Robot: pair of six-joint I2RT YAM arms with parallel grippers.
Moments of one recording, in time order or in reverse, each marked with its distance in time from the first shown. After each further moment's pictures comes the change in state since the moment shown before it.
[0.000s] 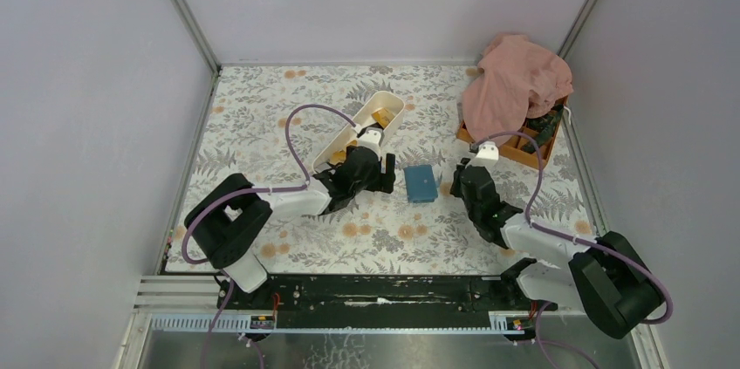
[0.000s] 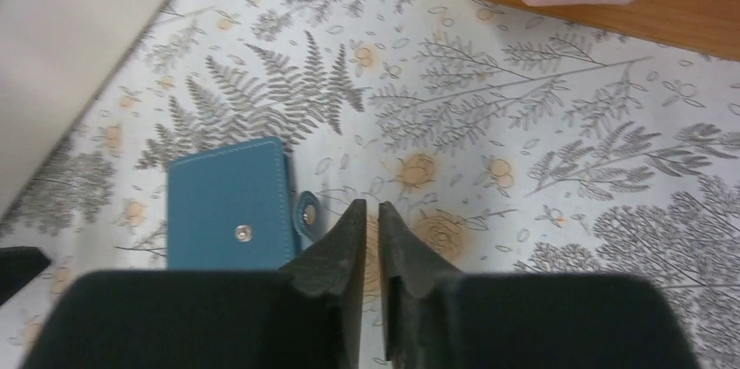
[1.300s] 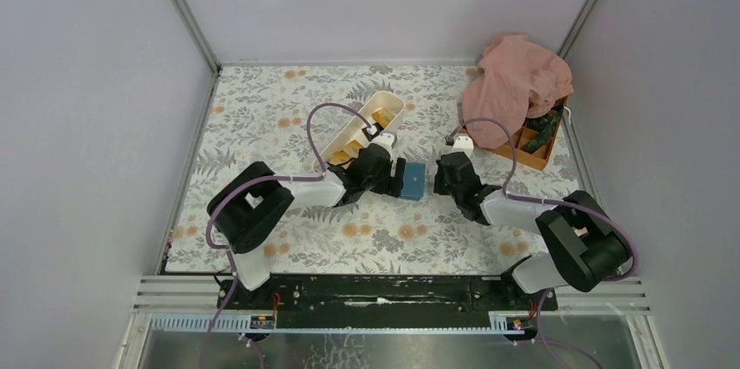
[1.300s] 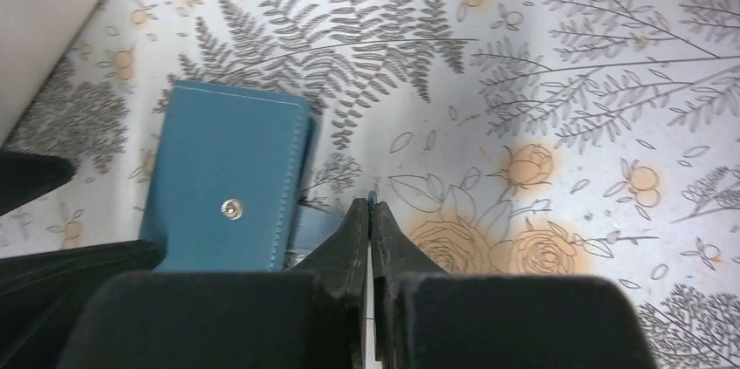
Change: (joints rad) left arm 0.000 0.146 0.117 -0.087 0.102 0.009; right arm 0.004 0.267 0.165 -0.051 -0.219 0.006
